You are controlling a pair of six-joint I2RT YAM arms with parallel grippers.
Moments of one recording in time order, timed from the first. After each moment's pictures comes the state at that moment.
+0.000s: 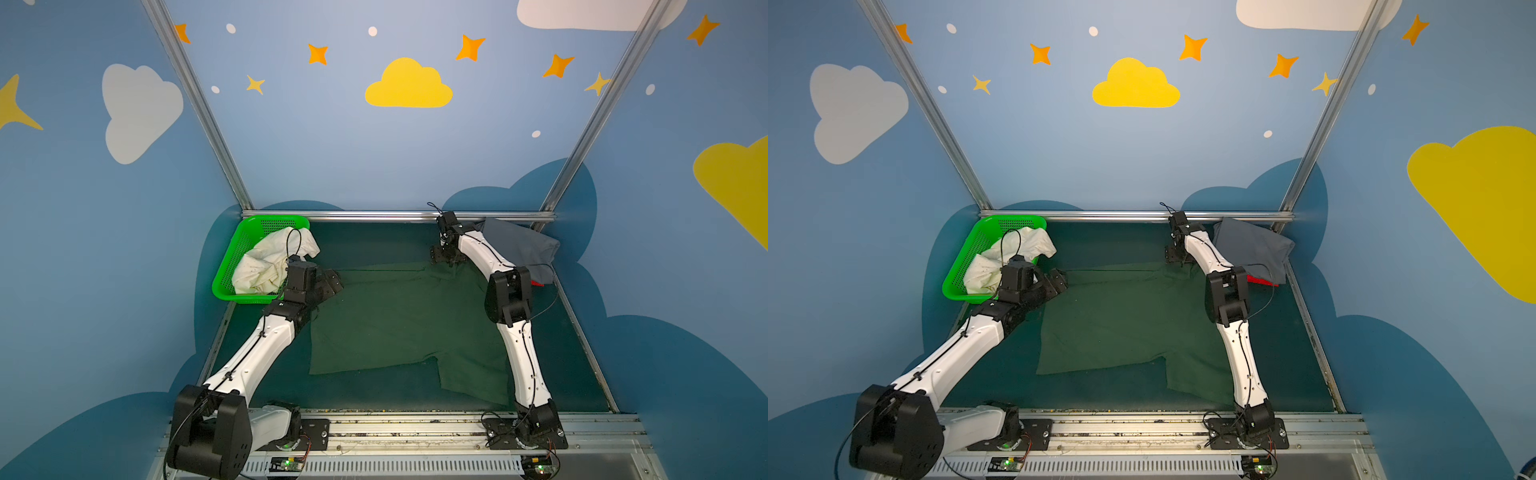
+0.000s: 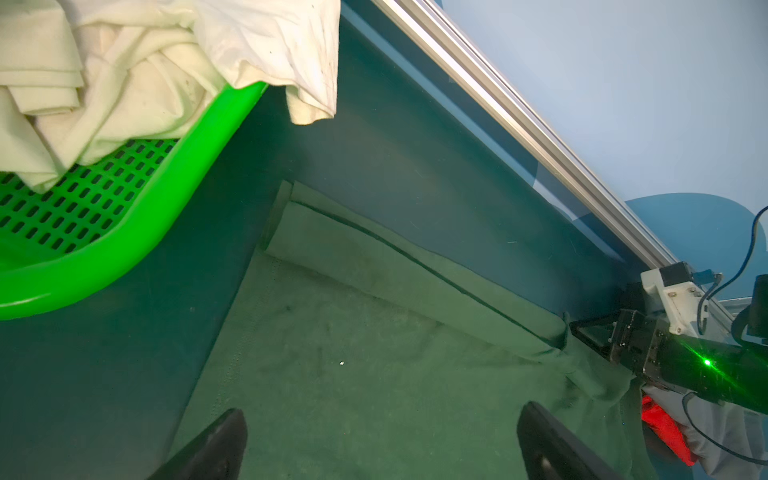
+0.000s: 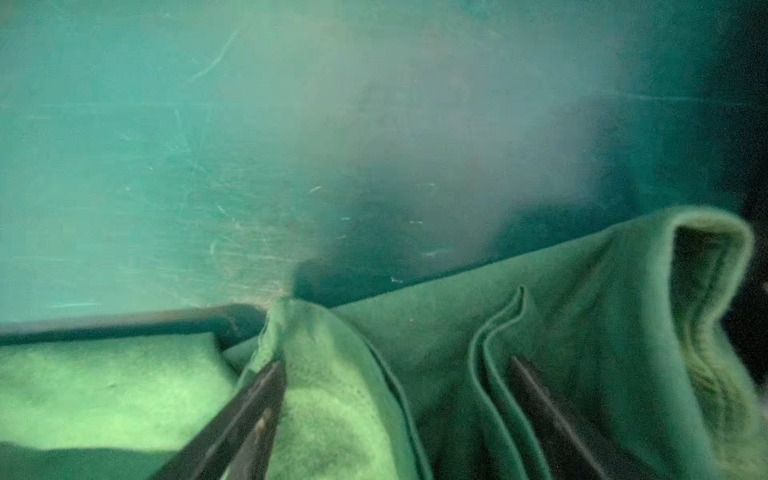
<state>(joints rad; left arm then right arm) -0.18 1.22 0.80 -0.25 -0.04 -0.71 0.35 2.54 2.33 -0.99 0.12 0.22</state>
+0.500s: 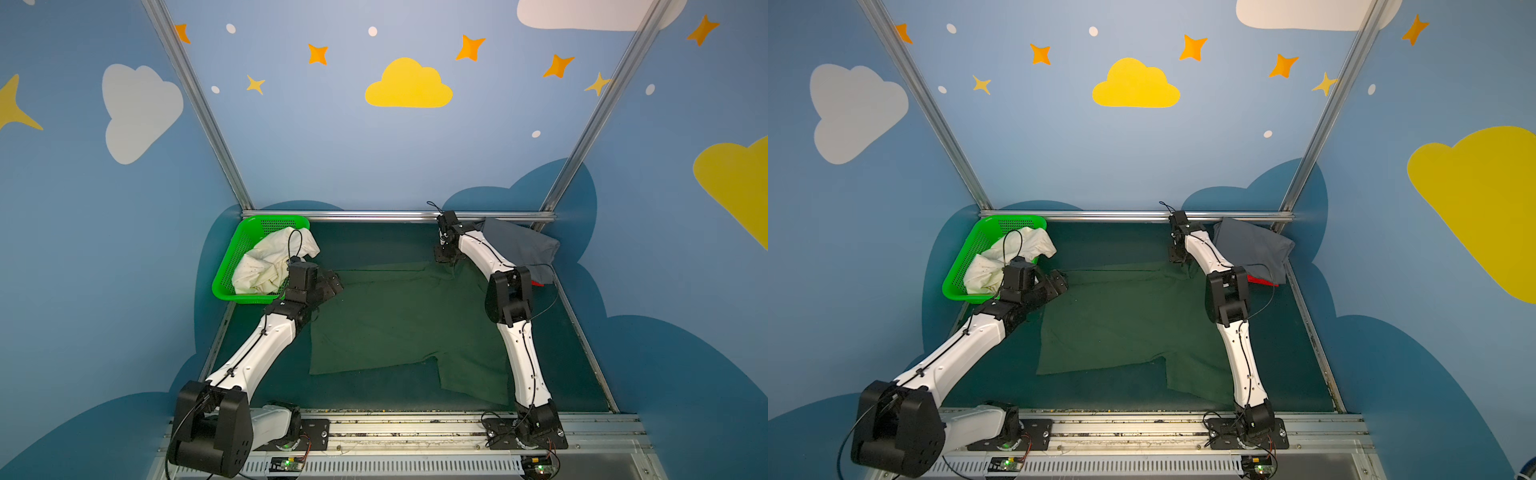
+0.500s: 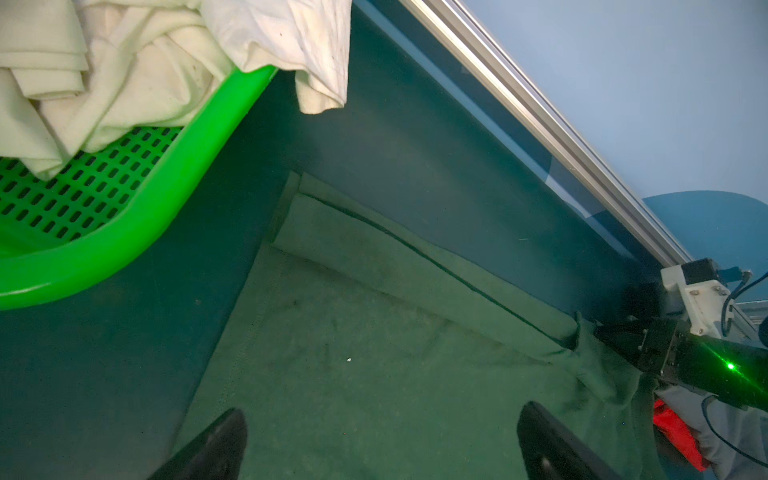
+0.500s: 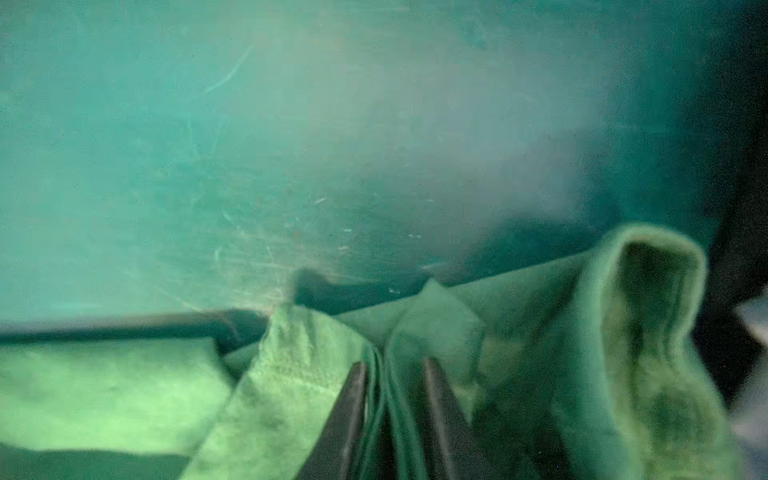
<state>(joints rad) -0.18 1.24 0.80 -0.26 -0.05 -0.72 0.35 2.53 2.32 -0.96 0.14 0.16</state>
